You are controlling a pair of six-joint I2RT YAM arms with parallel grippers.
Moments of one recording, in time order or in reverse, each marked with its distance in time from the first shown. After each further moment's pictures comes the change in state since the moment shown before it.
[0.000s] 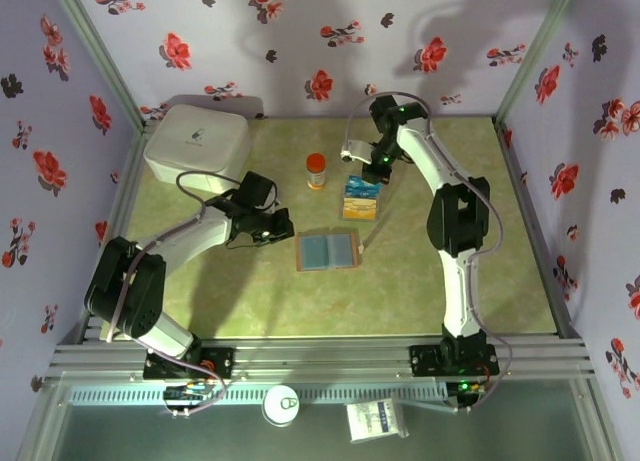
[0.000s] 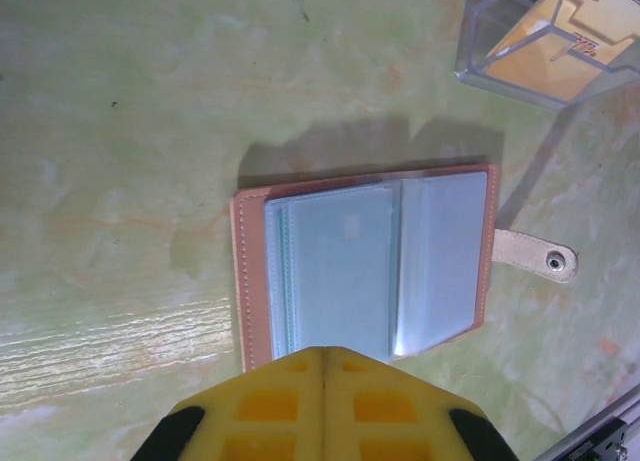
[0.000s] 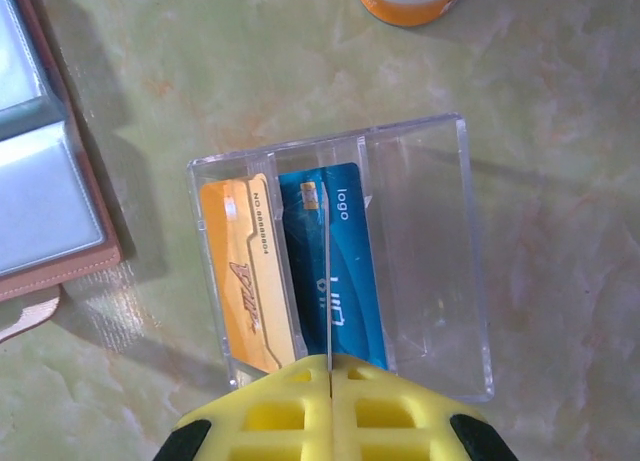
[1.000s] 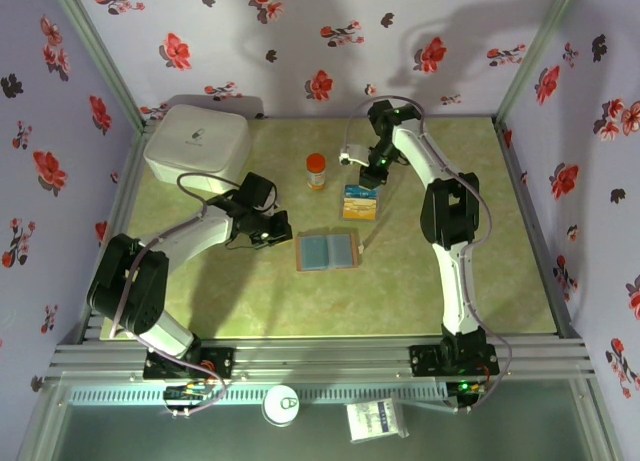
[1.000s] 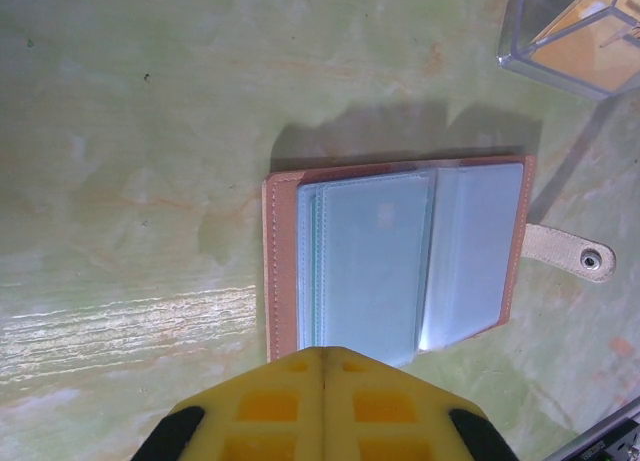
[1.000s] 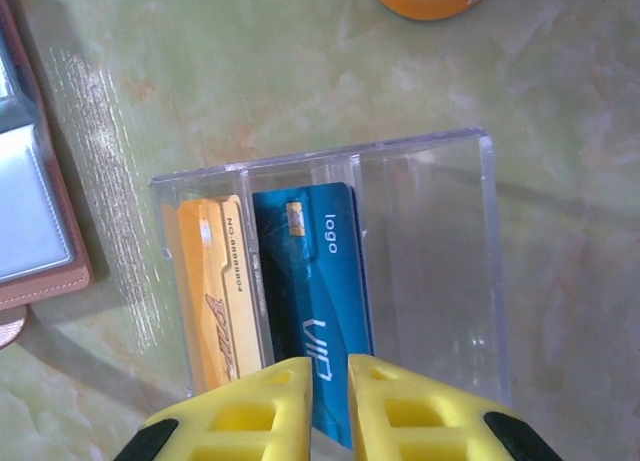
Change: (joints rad) left arm 0.005 0.019 0.001 -0.030 0.000 0.000; right arm -0.014 0.115 0.073 -0.017 -0.055 -0.037
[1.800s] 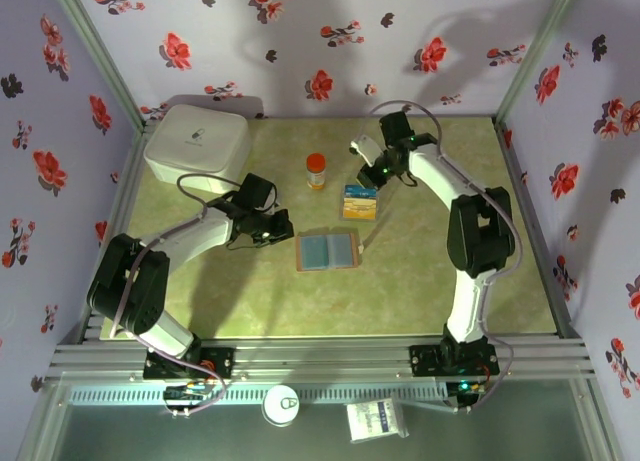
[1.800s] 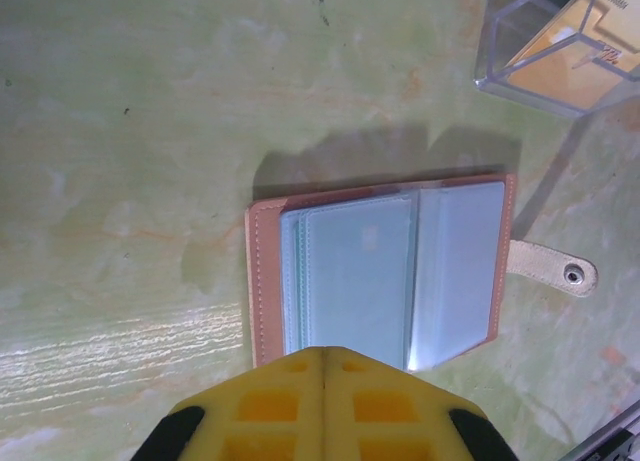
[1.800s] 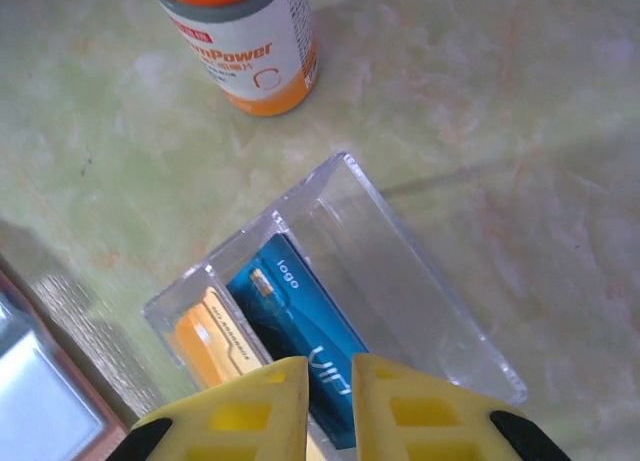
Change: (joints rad) left arm 0.000 0.000 -0.026 0.081 0.000 -0.005; right arm 0.013 -0.396 -0.632 0.626 0.003 0.597
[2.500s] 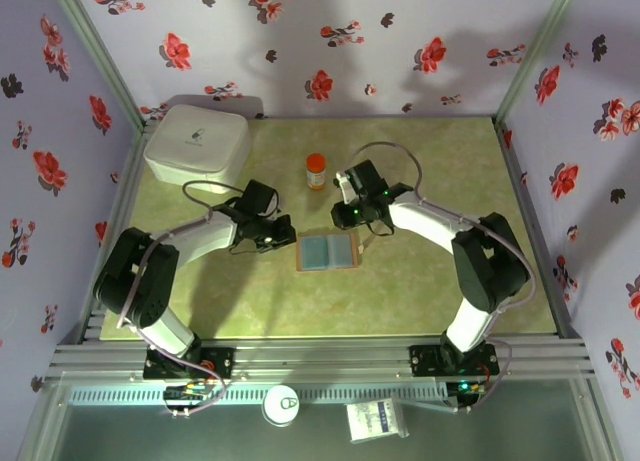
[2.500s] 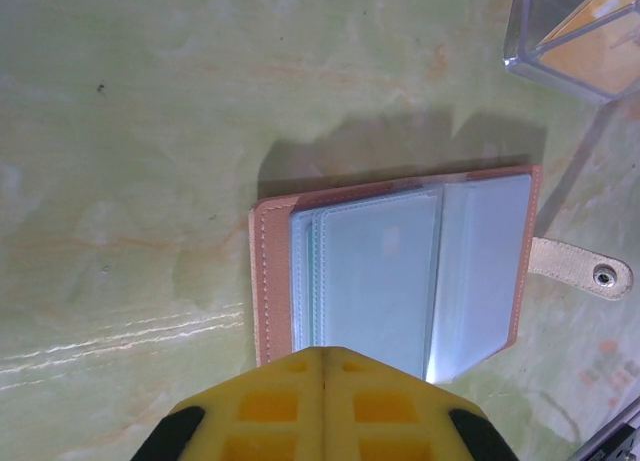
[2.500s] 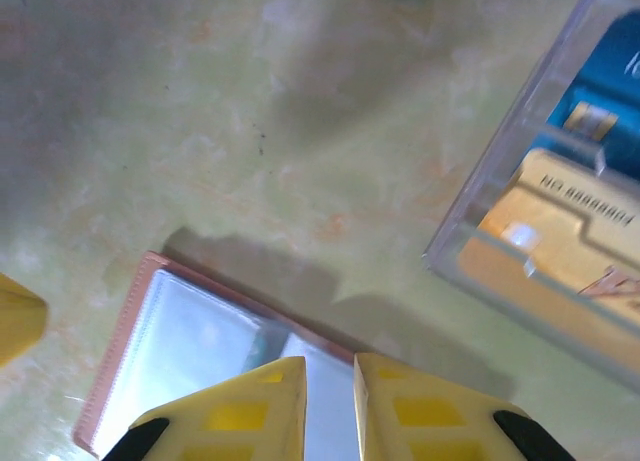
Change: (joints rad) left arm -0.008 0.051 -0.053 0.100 0.039 -0.011; right arm 0.278 -0.243 -0.457 0.303 0.137 0.720
